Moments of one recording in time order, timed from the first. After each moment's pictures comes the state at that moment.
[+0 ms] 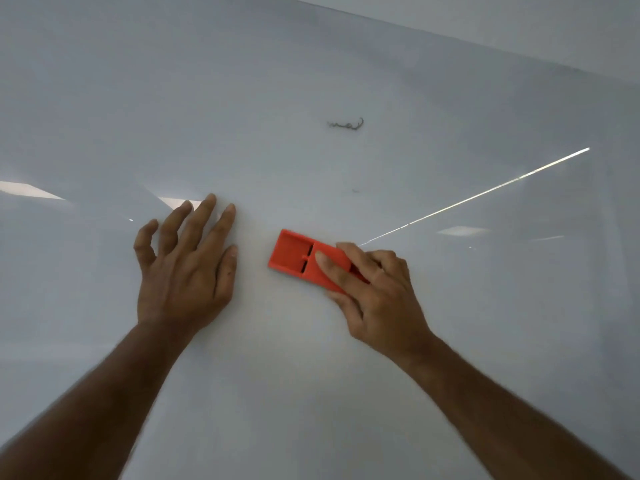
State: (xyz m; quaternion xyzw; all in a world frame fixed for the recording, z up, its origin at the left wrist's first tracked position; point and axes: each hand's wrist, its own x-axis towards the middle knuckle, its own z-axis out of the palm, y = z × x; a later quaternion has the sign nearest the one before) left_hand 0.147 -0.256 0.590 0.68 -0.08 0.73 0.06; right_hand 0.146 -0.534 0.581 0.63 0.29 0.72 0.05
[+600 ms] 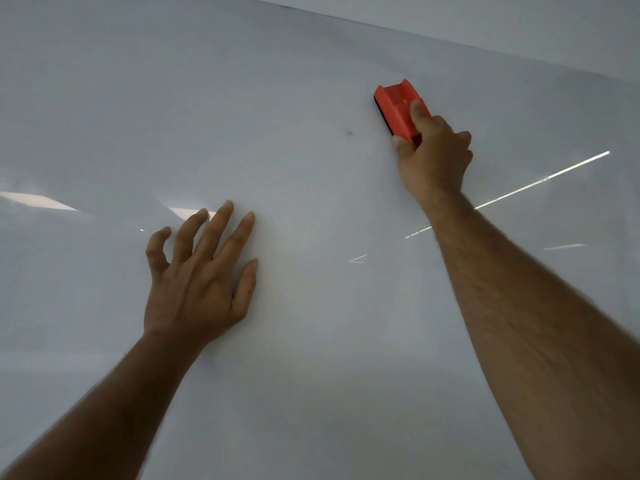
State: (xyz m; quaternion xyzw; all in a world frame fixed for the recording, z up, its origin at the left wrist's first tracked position) left_hand 0.149 -0.243 0.595 0.70 -0.06 0.72 -0.01; right_hand 0.141 -0.542 0.782 0.67 0.03 0.72 -0.17
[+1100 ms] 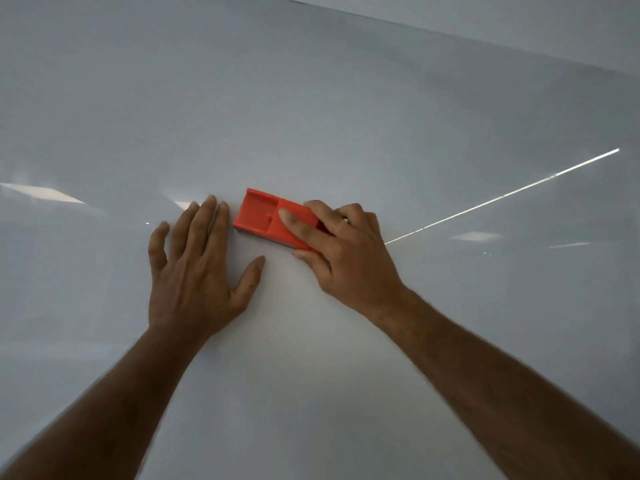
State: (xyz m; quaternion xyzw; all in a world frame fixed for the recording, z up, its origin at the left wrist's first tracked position) left_hand 0.148 -0.234 0.591 0.69 -0.04 0.72 0.05; right_hand 0.141 -0.456 0.643 0.64 0.30 0.70 0.09
